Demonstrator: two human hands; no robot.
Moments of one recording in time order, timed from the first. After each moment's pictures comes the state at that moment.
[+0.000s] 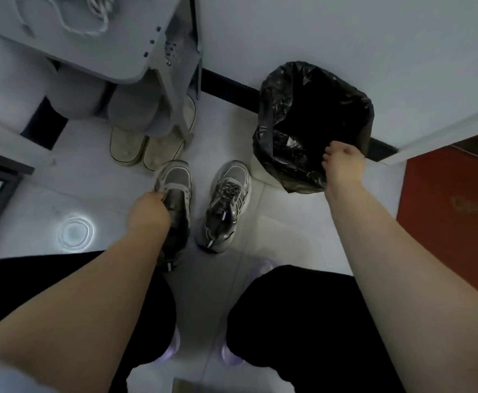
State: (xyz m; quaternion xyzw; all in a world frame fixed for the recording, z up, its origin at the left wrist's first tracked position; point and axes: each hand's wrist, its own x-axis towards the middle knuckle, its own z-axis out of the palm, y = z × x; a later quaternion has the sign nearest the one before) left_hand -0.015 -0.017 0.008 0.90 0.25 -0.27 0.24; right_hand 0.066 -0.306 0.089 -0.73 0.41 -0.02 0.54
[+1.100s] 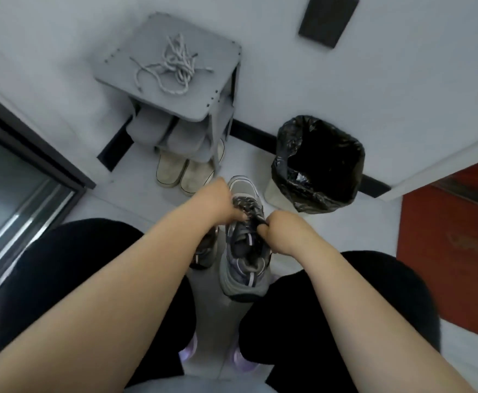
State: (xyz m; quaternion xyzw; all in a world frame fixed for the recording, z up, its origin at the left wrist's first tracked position) left_hand -0.038 -0.050 0.187 0.89 0.10 -0.30 0.34; right_hand -0.056 -0.195 0.186 -0.93 -0.03 0.34 0.11
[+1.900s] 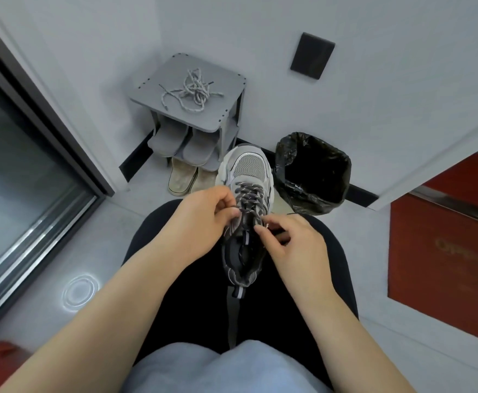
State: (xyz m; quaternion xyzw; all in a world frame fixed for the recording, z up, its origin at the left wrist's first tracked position) left_hand -0.158 -0.018 0.262 0.89 -0.01 -0.07 0.45; right_hand -0.183 -0.184 0.248 -0.92 -0.03 -0.05 0.38
